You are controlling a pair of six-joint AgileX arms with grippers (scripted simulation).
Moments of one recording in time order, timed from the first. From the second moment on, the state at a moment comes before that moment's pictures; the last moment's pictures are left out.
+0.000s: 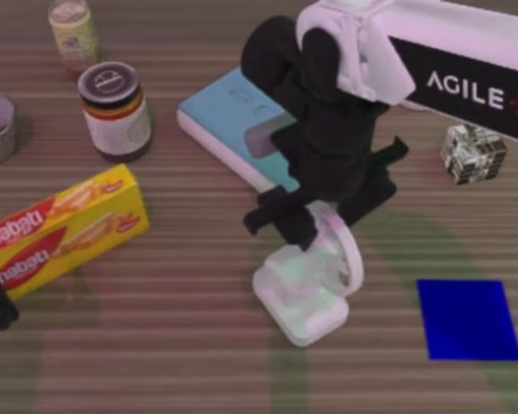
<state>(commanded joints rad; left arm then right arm) 0.00 0.00 0.00 0.00 0.00 0.00 0.69 2.14 1.82 -1.25 0.00 0.17</state>
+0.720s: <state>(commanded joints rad) 0.00 0.00 0.00 0.00 0.00 0.00 0.69 2.14 1.82 -1.25 0.00 0.17</state>
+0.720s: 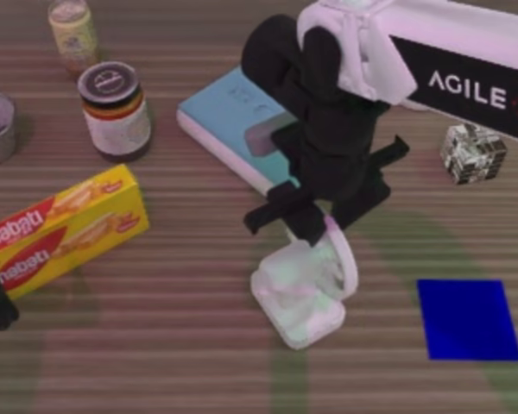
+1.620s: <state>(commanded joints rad) 0.00 0.00 0.00 0.00 0.00 0.00 0.69 2.14 2.02 -1.45 0.00 0.18</state>
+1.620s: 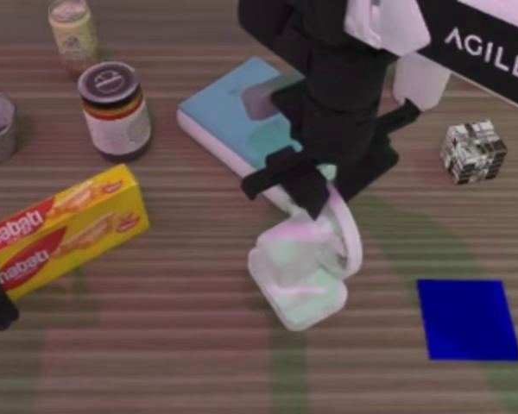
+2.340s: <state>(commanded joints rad) 0.00 0.00 0.00 0.00 0.00 0.00 0.54 1.91 1.74 -1.45 0.00 1.05</state>
